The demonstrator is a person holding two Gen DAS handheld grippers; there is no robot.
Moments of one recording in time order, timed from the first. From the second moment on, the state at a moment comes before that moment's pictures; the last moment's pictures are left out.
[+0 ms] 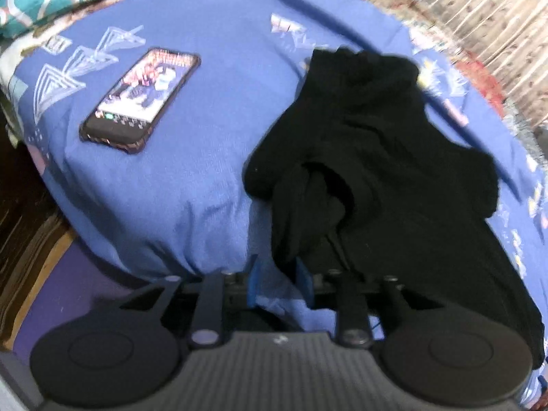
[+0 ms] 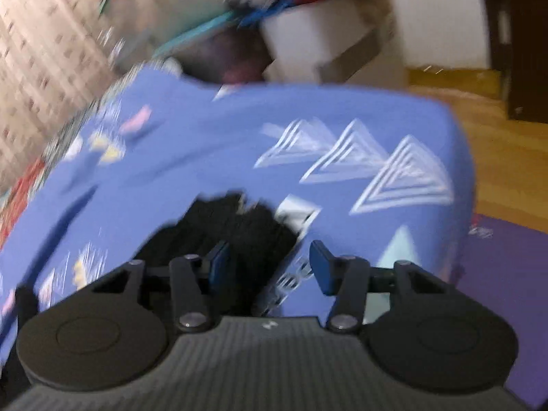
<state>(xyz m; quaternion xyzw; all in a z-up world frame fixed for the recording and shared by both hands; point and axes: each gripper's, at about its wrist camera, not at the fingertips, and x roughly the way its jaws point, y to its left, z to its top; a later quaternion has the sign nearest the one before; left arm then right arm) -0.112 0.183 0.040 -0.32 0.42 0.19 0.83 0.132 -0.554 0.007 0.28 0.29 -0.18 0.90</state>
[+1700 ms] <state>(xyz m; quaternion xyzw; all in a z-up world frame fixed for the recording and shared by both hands) -0.031 0.163 -0.006 -0.30 0.43 0.11 0.85 0.145 -0.309 -0.029 0.10 0.46 0.24 0.85</state>
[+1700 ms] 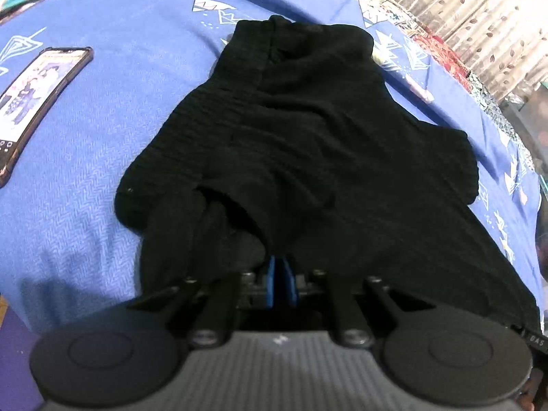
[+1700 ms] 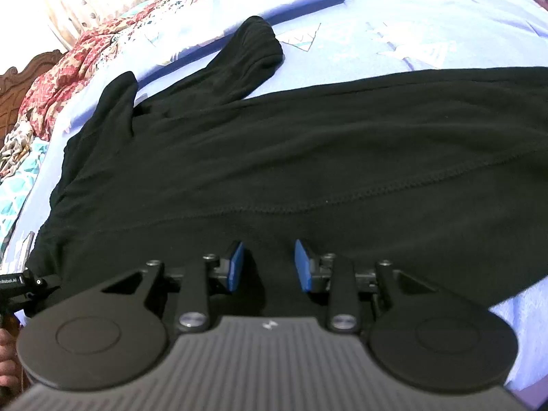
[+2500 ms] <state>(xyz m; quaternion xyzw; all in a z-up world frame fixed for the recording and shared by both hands) -0.027 0.156 -0.004 -0.26 0.43 0.11 0.86 0.145 -0.291 -0.031 0.10 0.46 0.23 0.85</state>
